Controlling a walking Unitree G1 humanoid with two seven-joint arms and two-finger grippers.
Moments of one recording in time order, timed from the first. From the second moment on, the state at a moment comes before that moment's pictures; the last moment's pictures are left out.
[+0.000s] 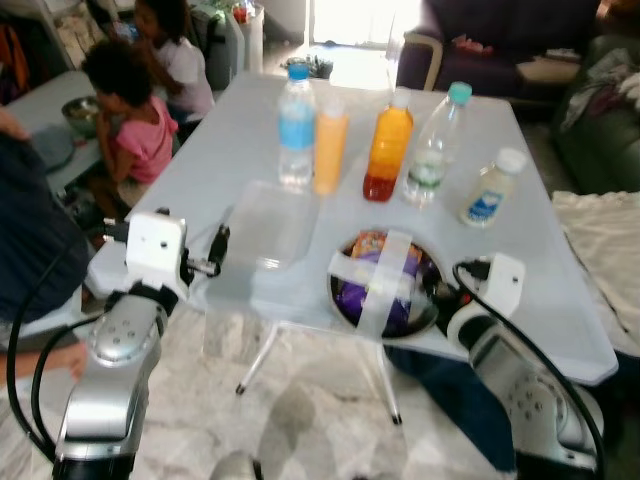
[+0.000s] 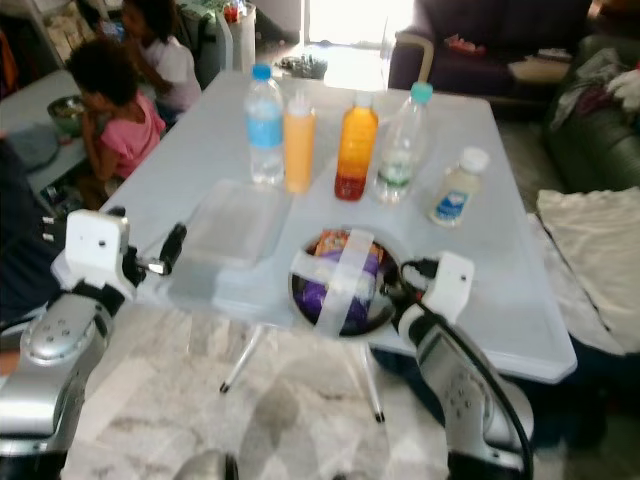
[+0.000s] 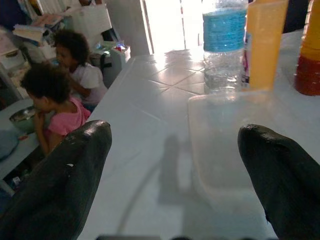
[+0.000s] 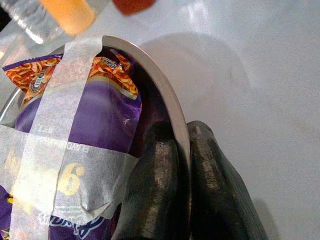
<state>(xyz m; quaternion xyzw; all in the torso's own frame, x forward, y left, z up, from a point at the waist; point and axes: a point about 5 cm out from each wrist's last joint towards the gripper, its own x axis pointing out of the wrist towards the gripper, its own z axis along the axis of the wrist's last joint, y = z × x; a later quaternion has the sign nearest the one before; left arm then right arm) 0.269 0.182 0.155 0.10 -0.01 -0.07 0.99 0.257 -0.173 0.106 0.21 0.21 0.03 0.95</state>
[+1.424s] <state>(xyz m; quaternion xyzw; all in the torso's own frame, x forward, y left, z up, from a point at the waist) 0.270 0.189 0.140 0.08 -0.01 -0.06 0.99 0.287 -0.146 0.131 0.18 0.09 0.10 0.98</state>
